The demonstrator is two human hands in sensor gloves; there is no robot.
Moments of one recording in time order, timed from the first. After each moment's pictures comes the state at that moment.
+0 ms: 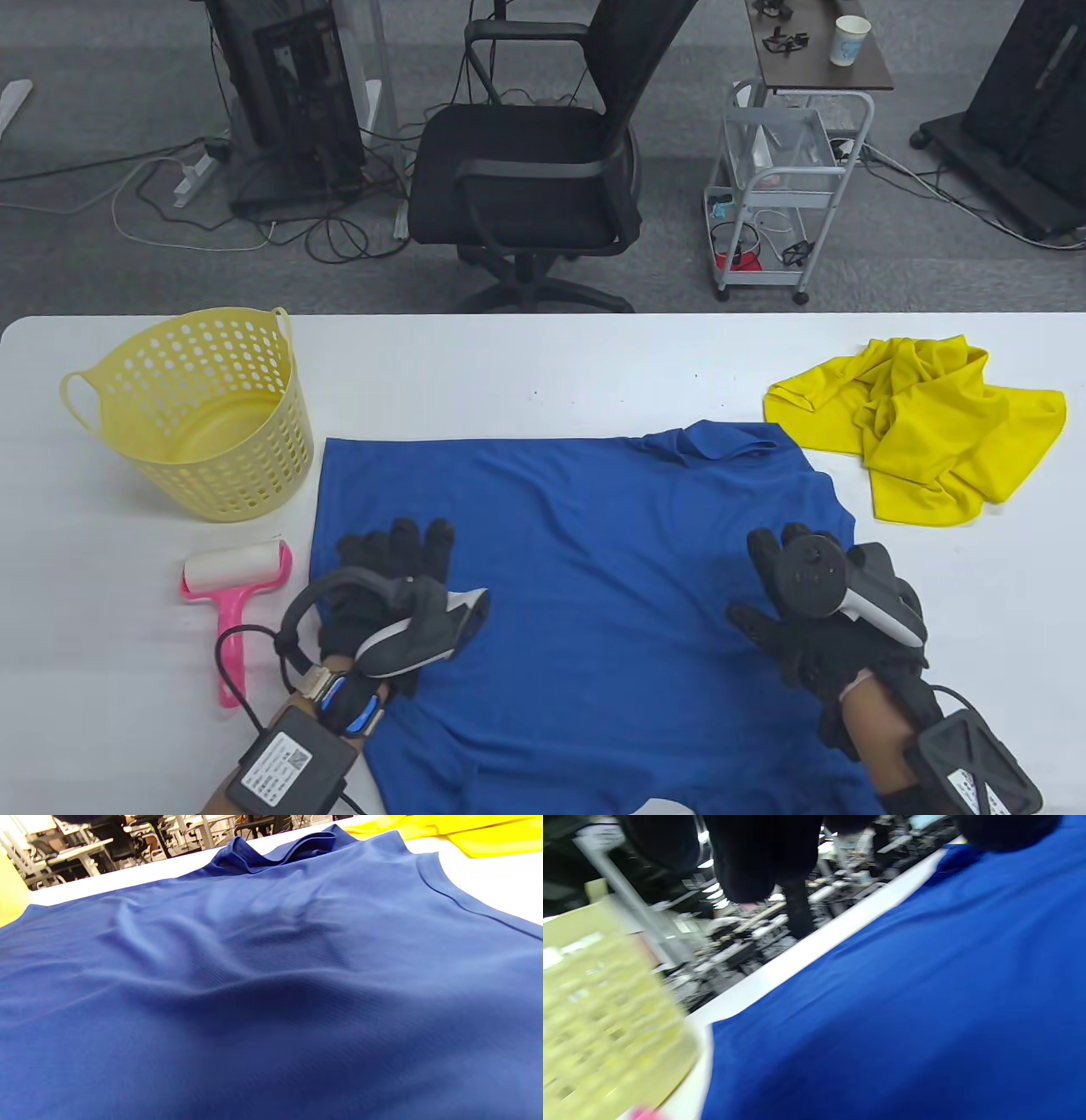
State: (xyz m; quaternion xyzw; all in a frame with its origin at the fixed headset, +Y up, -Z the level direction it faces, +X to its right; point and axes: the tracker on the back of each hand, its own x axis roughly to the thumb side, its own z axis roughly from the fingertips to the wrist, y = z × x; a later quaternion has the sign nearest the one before) left_hand -0.118 -0.684 -0.273 -0.02 -0.19 -0.29 0.94; right_hand 0.249 -0.698 -0.273 0.06 0.17 0.97 0.13
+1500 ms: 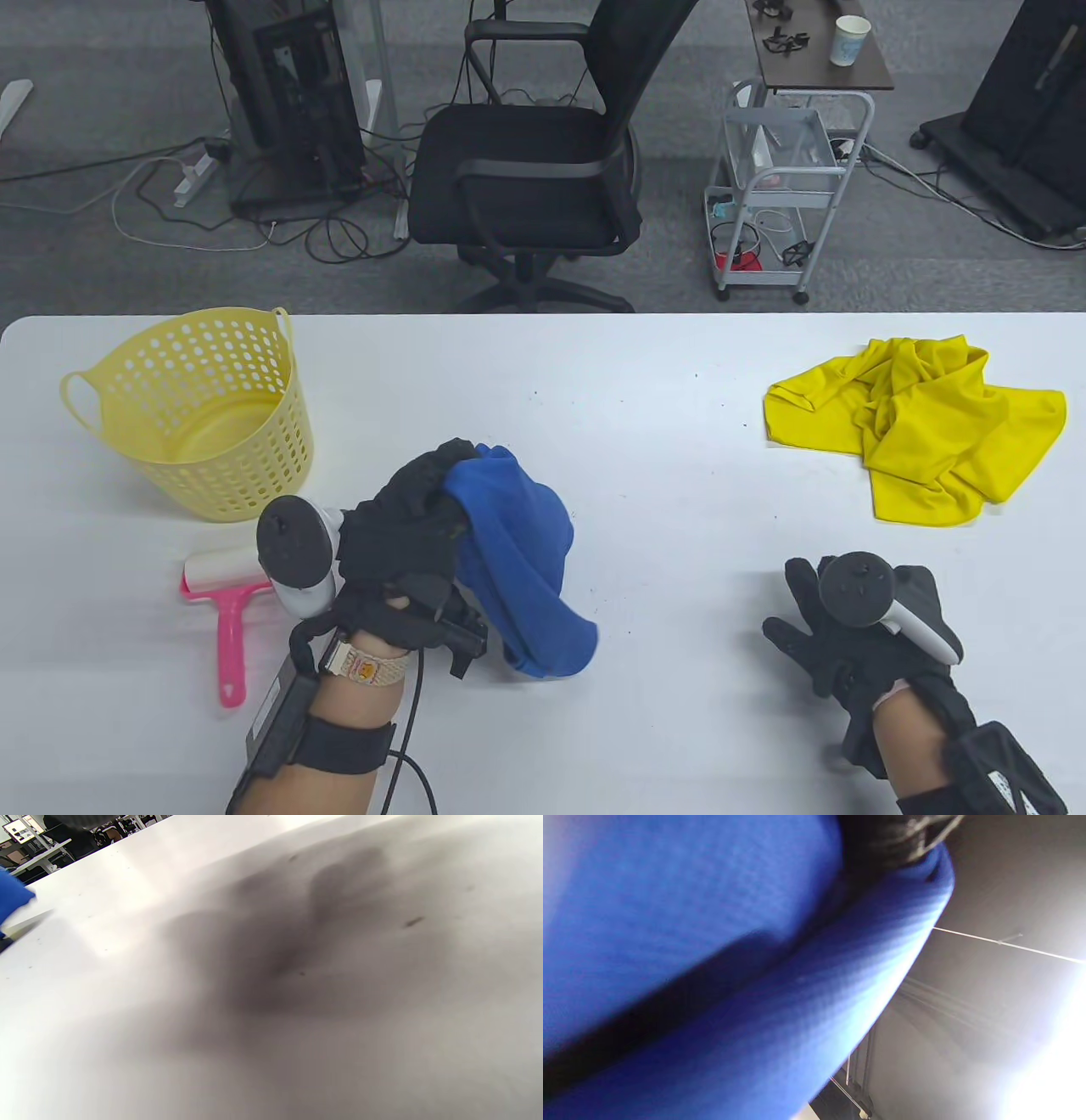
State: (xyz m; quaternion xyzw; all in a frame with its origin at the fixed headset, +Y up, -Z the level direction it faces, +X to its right) left_hand -0.170 -0.599 -0.295 0.12 -0.28 0.61 0.73; right_hand 0.288 -0.745 -0.279 0.02 0.23 0.96 0.18
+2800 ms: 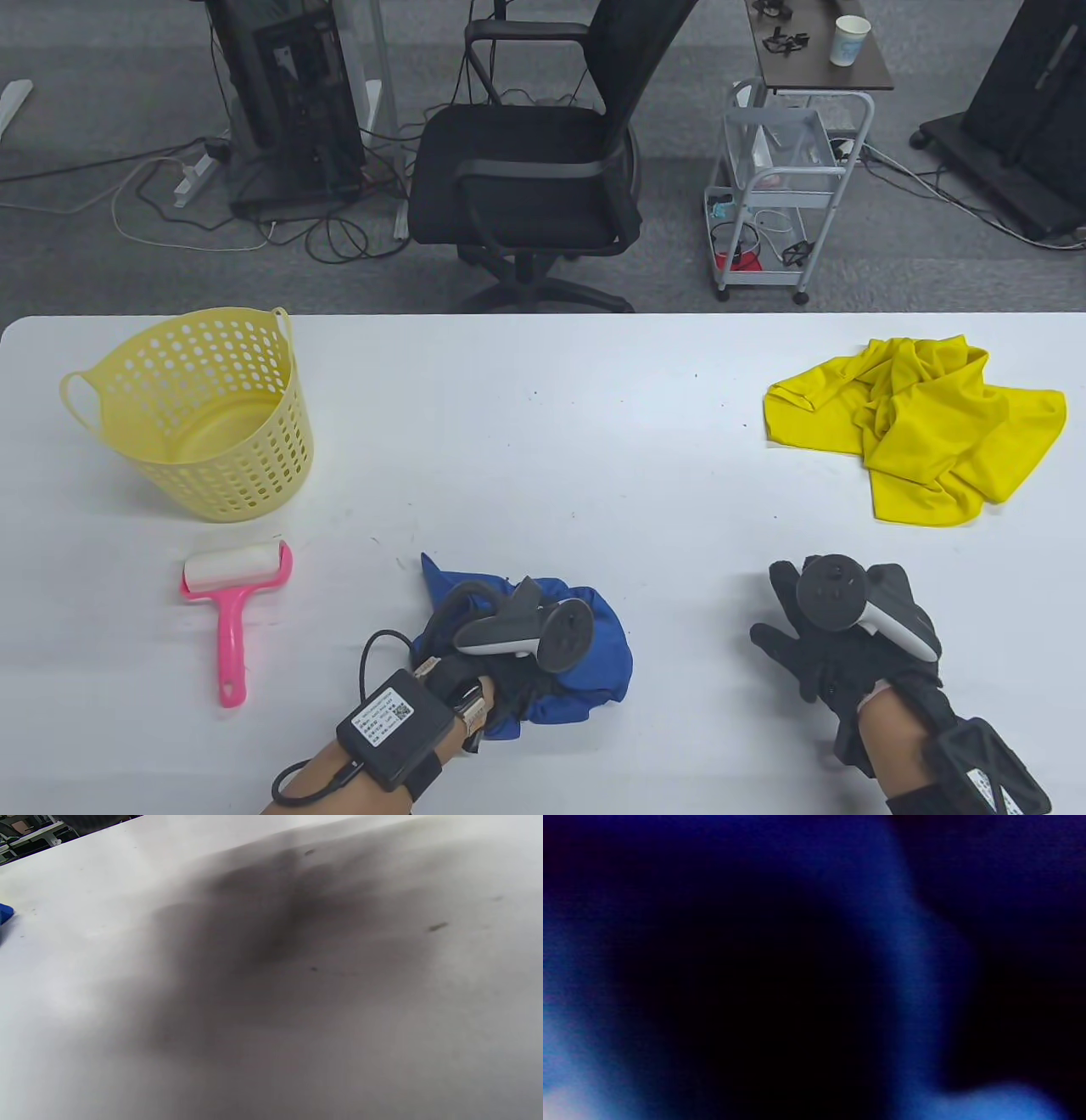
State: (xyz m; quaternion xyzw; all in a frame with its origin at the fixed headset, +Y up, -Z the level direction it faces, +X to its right) left_hand -0.058 -0.741 -0.268 -0.17 -0.32 -0.04 0.93; right_hand 0.270 -0.744 -0.277 0.05 0.23 0.96 0.13
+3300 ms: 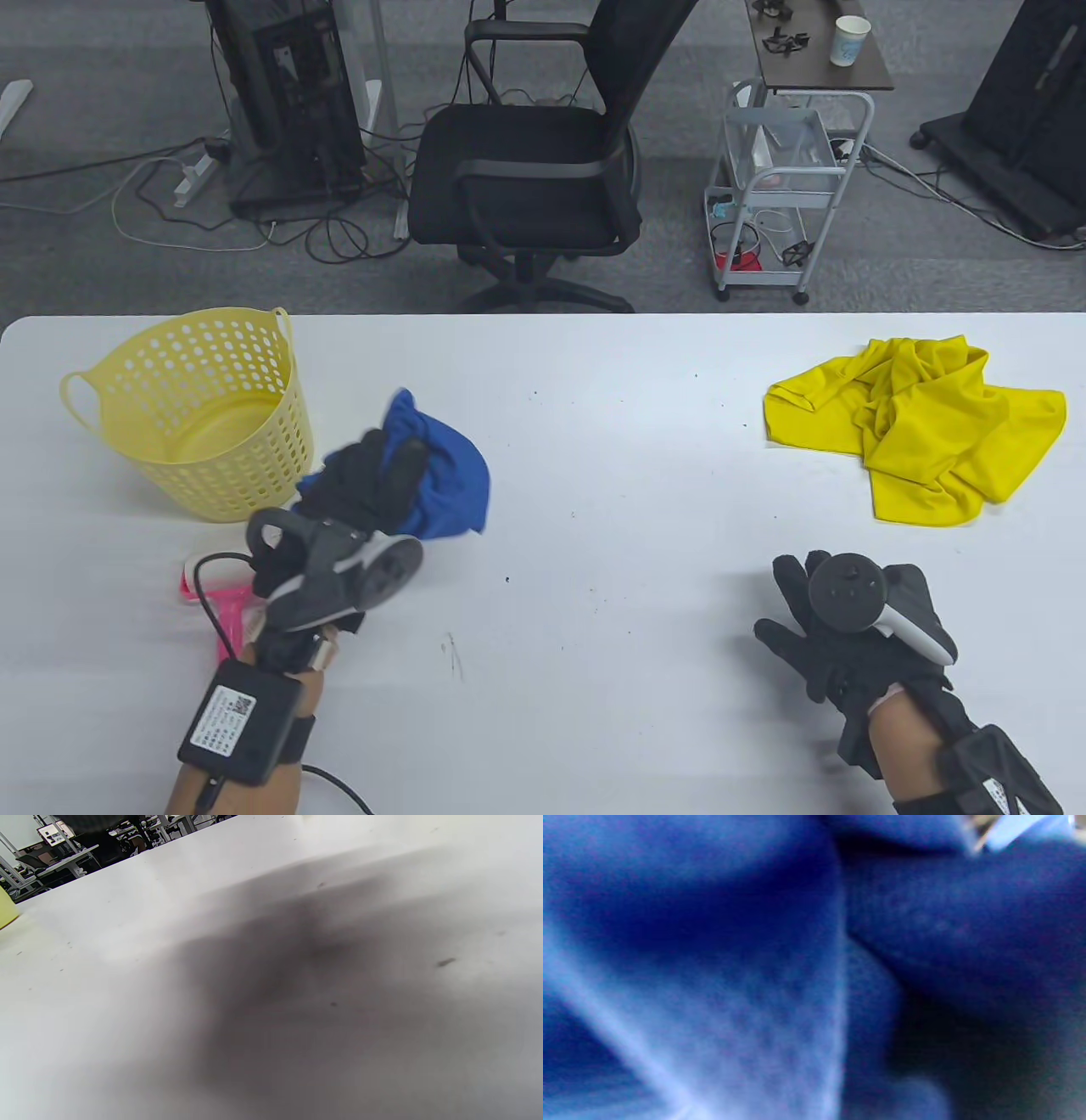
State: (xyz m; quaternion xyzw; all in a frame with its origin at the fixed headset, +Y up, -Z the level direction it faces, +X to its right) left_hand -0.231 -0.581 -0.309 0.25 -0.12 -0.06 0.96; right_hand 0.278 -0.729 -0.275 0.05 0.20 0.96 0.17
